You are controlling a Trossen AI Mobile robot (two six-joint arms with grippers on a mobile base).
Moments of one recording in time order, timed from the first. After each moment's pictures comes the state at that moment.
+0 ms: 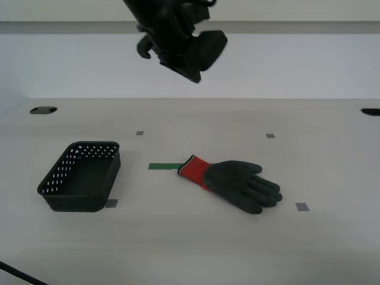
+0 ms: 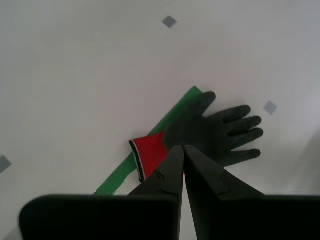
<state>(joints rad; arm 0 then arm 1) 0.00 1.05 0.52 0.61 0.00 0.00 -0.71 1.82 1.22 -0.34 0.17 0.07</state>
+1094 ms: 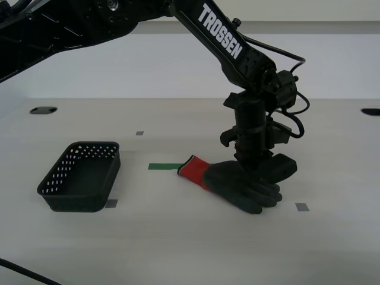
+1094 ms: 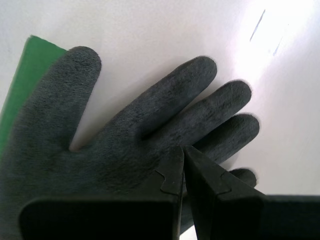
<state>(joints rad) 0.00 1.05 0.52 0.60 0.00 0.00 -0.96 2.76 2.11 -0.71 0.17 0.16</state>
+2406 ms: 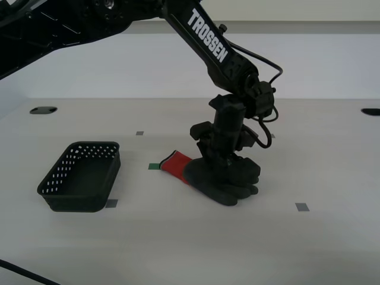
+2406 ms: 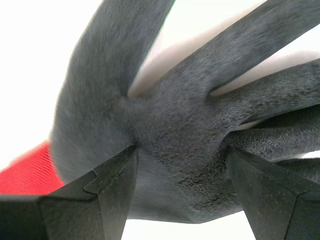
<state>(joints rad) 0.00 1.05 0.52 0.59 0.00 0.00 -0.92 2.76 2.05 -0.82 -0.11 0.10</state>
